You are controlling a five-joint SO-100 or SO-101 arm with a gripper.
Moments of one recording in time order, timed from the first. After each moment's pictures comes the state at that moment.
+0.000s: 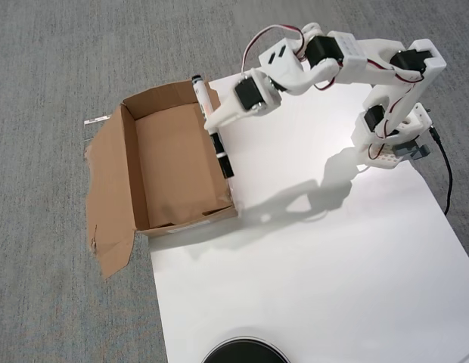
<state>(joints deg) 0.5 100.9 74.8 51.7 -21.6</state>
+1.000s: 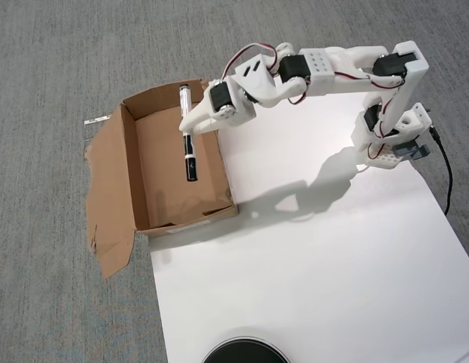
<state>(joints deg) 1.8 91.0 74.5 37.1 -5.8</state>
